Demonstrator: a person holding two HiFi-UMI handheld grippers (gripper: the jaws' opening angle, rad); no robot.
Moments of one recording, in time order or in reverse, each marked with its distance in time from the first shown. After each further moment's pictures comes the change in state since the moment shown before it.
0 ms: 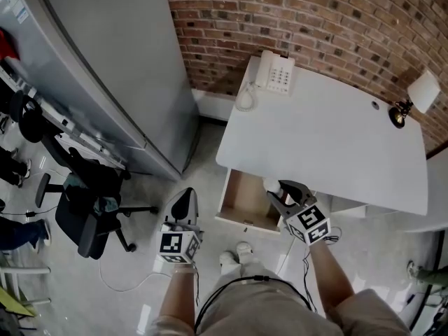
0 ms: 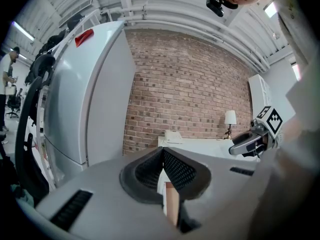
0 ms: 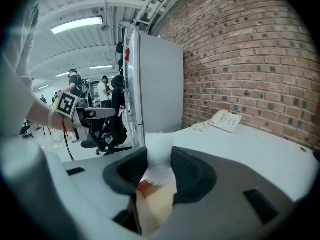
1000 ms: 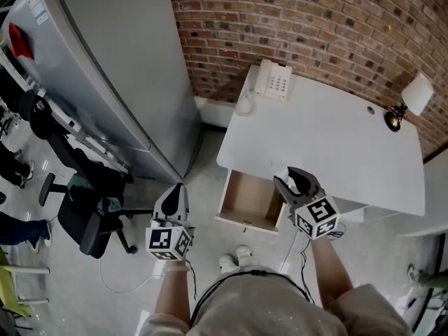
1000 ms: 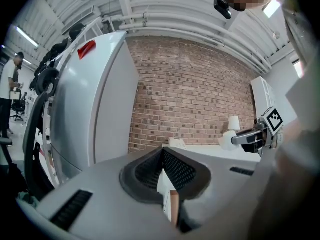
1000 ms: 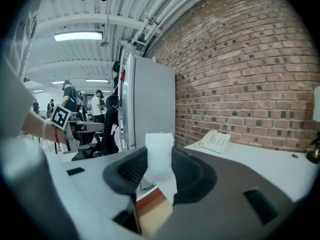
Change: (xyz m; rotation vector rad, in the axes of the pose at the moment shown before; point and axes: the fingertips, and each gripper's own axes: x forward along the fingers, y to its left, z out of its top) left arm -0.025 0.012 0.048 0.009 -0.053 0.046; right arm -0.042 -0.022 0.067 0.018 -0.202 -0.092
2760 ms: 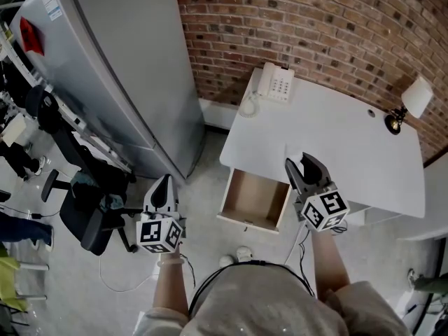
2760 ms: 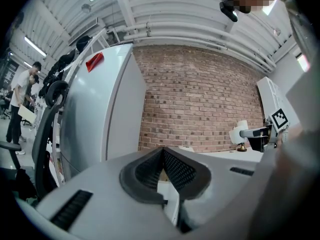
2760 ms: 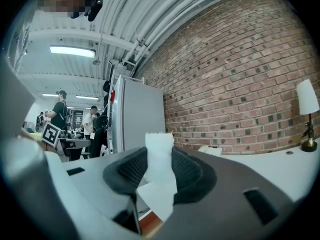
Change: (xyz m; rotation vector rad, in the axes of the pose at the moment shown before) left arm -0.017 0.031 0.035 0.006 -0.078 0.090; right arm -0.020 -0.029 0.052 0.092 -0.217 -0.108
